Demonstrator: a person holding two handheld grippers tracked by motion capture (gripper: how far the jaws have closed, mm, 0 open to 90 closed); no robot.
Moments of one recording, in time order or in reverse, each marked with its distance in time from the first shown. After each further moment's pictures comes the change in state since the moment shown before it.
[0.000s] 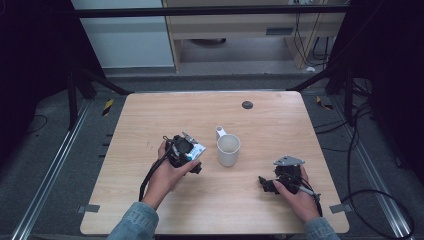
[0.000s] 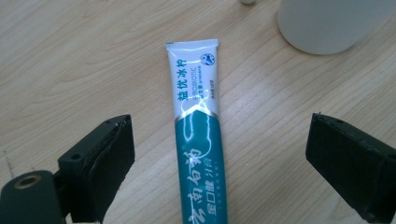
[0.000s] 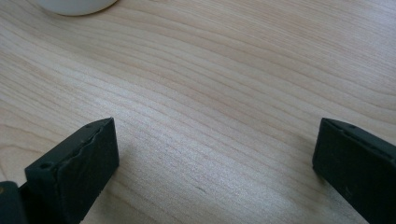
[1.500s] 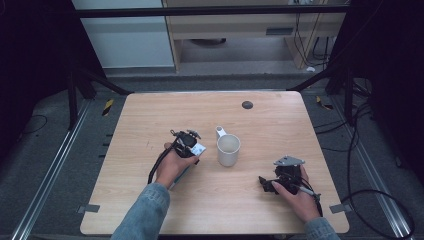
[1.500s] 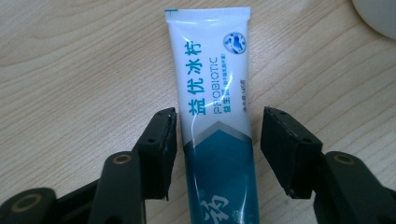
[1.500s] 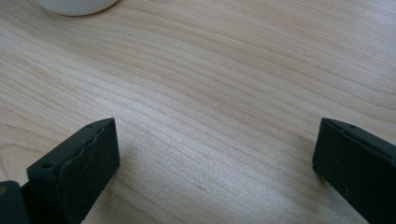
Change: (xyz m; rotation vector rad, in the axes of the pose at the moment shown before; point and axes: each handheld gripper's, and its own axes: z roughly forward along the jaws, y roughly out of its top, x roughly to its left) left arm 0.027 0.016 0.058 0.177 -0.055 -0.055; right arm 0.000 0.000 0.000 -0.002 0.002 0.000
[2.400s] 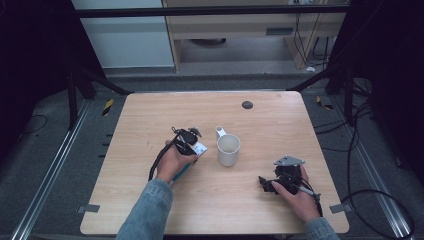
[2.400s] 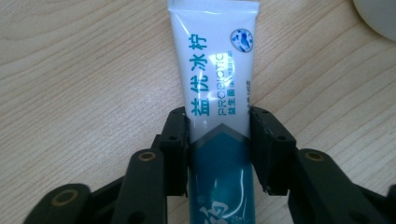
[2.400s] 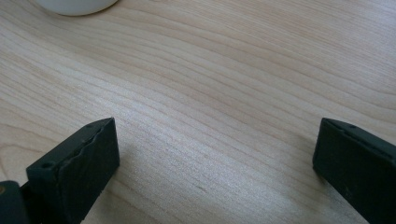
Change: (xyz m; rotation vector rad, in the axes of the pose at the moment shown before) left arm 0.005 0.010 0.004 0.068 -0.066 0.025; right arm 0.000 0.000 0.000 0.000 0.000 -0.003
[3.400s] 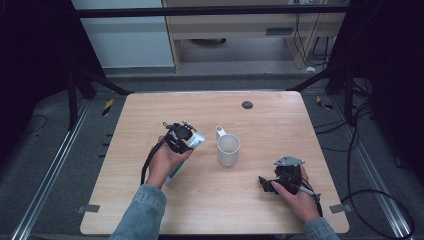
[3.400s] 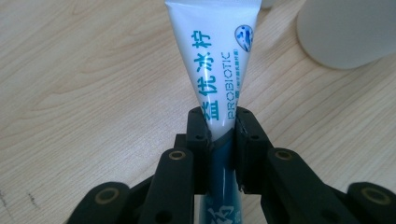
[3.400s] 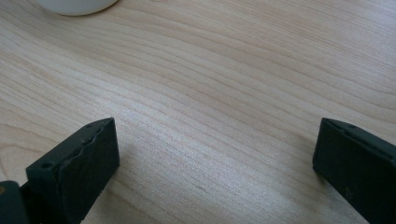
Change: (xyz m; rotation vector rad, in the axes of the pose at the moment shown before) left arm -0.002 -0.011 -0.054 -0.172 0.030 0.012; right arm 0.000 0.000 0.000 0.000 0.000 0.003
